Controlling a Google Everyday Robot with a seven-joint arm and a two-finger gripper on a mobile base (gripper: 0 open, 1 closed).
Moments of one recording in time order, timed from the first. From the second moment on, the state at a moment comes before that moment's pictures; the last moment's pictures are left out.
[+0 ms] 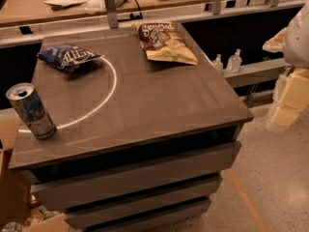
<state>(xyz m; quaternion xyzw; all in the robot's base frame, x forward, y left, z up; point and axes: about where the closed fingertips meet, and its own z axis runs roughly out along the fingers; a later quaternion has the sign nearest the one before) 0.438 -0.217 0.976 -0.60 0.78 -0.03 0.16</state>
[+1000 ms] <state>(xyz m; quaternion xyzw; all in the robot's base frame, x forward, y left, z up) 0.469 -0.171 0.958 -0.61 0.76 0.05 0.22</state>
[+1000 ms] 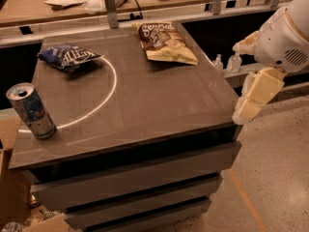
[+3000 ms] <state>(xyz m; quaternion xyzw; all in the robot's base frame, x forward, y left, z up) 0.492 -0.090 0.904 -0.56 0.64 0.31 0.42</state>
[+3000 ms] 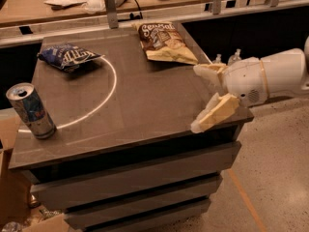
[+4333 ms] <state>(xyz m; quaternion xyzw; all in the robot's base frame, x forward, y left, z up) 0.569 -0.002 0.869 -0.49 0.66 0.29 0.50</state>
